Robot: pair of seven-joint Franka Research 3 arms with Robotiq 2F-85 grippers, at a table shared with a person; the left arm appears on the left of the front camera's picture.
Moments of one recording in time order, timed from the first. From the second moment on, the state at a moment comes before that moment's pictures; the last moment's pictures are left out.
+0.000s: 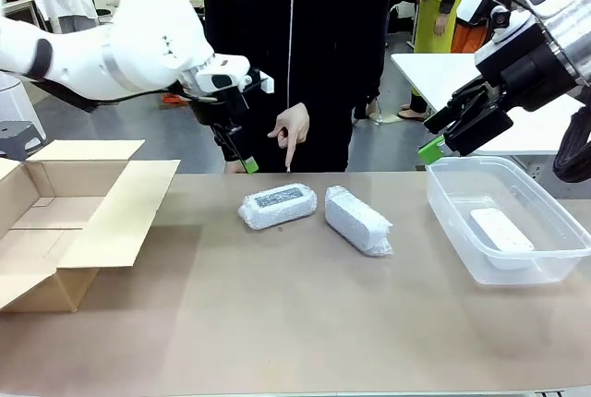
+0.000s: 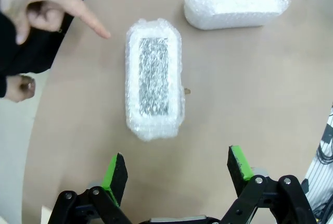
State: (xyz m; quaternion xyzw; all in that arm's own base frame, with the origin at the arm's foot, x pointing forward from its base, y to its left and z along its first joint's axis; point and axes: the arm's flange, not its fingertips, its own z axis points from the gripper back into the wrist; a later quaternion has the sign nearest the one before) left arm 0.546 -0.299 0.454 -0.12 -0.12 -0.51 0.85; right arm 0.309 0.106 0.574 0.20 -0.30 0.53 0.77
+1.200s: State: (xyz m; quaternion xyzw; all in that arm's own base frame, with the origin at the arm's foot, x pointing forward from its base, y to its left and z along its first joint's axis) left arm 0.576 -0.360 0.368 -0.07 -0.09 -0.58 0.80; right arm 0.309 0.106 0.574 0.20 -0.30 0.53 0.77
